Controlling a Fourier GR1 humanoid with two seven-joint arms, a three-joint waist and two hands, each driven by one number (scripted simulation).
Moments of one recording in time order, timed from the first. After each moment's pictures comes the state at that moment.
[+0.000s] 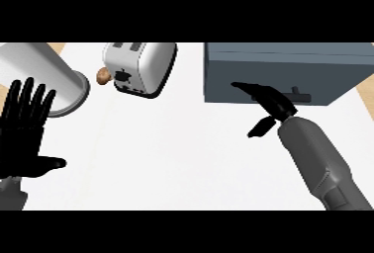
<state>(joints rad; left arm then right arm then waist) -0.09 0.52 -0.05 -1.47 0.80 -0.09 -0.36 -0.73 -0.22 0.04 -0.55 0.80 0.01 -0.52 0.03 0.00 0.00</state>
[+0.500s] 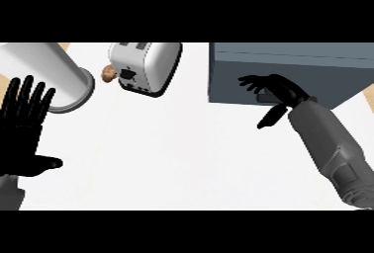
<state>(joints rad) -0.10 0.53 -0.03 -1.45 0.80 -0.13 -0.34 -0.89 -0.28 -0.02 -0.33 0.78 0.08 -0.65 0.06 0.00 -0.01</state>
